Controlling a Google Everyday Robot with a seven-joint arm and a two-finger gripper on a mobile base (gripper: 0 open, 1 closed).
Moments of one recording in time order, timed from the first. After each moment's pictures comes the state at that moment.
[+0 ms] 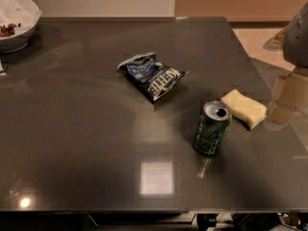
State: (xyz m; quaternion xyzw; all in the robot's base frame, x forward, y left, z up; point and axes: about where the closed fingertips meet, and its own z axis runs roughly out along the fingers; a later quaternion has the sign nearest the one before) arm 0.438 -0.217 0.976 -0.60 0.78 -0.03 0.16
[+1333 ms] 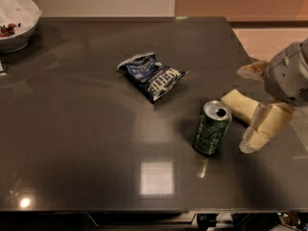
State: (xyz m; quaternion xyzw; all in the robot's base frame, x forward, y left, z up) arm 0.432 -0.180 0.921 -0.62 0.74 0.08 0.24
